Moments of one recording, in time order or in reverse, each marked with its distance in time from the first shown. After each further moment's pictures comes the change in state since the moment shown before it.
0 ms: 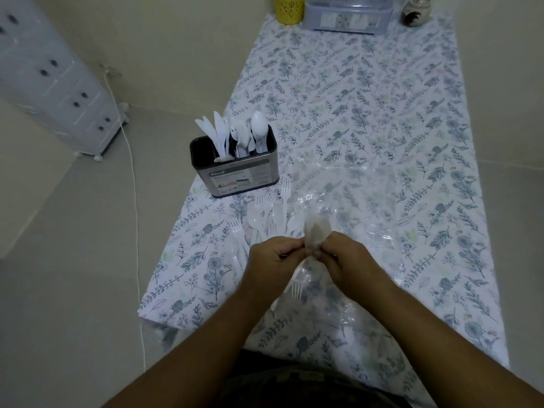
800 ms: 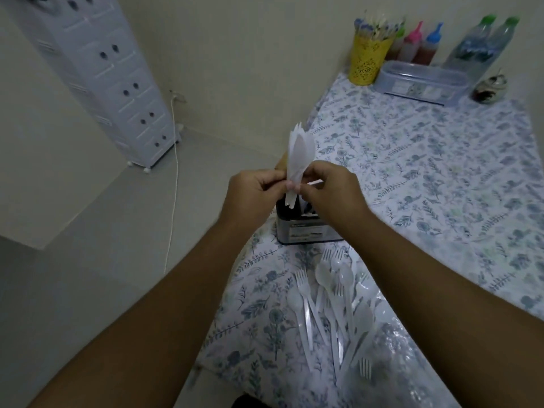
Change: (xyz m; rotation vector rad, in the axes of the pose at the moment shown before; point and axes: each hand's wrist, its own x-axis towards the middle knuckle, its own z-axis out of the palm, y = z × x) left_hand 0.153 0.001 -0.210 -0.013 0.236 0.017; right_hand 0.237 -0.168 0.012 0.226 0.137 0.048
